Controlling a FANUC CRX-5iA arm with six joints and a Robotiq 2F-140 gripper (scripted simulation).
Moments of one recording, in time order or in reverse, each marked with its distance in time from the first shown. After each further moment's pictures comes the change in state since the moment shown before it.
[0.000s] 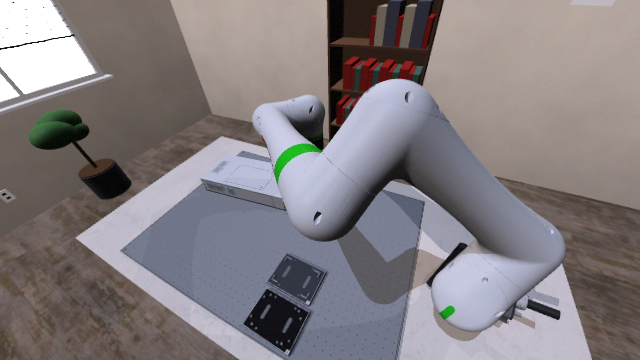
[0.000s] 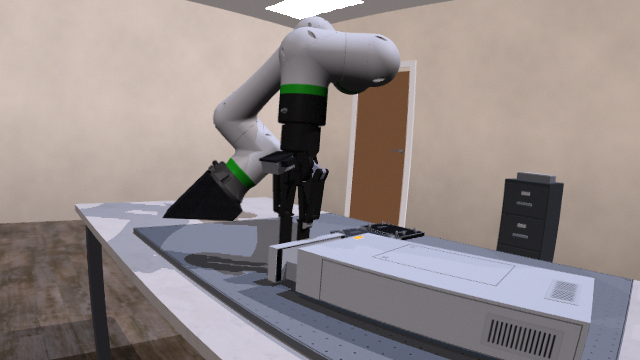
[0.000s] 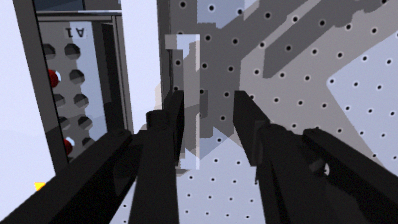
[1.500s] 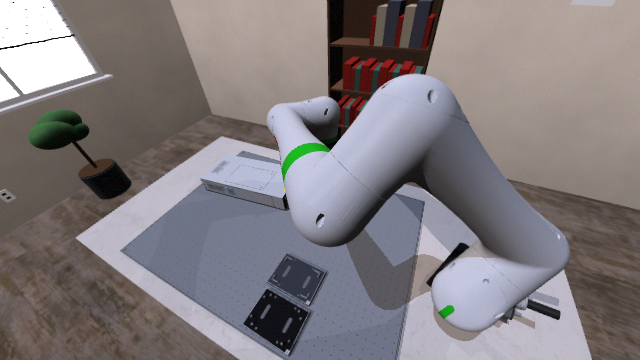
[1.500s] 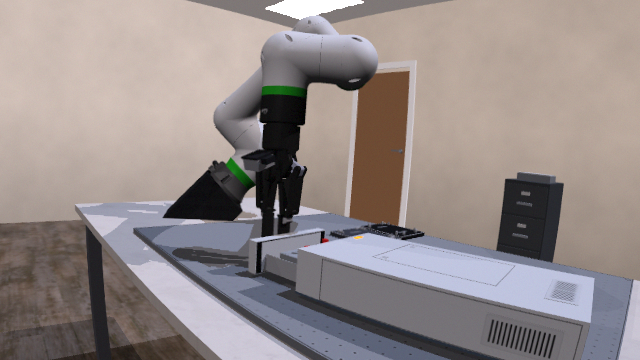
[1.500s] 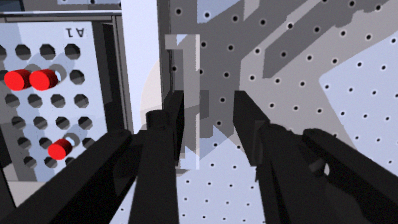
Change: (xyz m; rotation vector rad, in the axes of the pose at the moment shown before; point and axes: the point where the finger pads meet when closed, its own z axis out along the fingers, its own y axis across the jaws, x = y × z) arm 0.000 0.054 0.000 0.000 0.000 0.000
